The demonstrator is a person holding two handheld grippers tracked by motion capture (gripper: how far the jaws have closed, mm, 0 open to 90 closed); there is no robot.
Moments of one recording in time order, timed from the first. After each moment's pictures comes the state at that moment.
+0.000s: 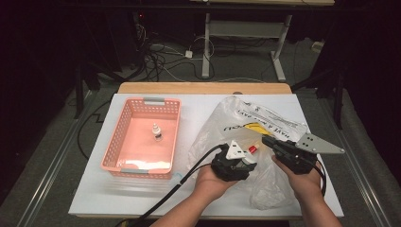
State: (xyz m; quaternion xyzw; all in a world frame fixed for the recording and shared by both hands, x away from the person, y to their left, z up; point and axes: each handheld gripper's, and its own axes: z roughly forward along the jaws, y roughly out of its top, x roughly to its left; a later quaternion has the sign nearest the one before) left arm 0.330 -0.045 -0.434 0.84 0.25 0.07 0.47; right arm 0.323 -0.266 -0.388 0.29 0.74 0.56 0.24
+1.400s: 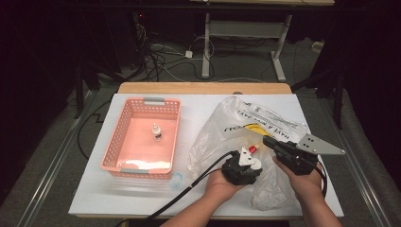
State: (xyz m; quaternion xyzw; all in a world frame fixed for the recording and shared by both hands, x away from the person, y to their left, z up) left arm 0.336 -0.071 -0.477 0.86 0.25 0.08 0.44; right arm 0.322 -0.268 -0.391 0.30 0.74 0.56 0.24
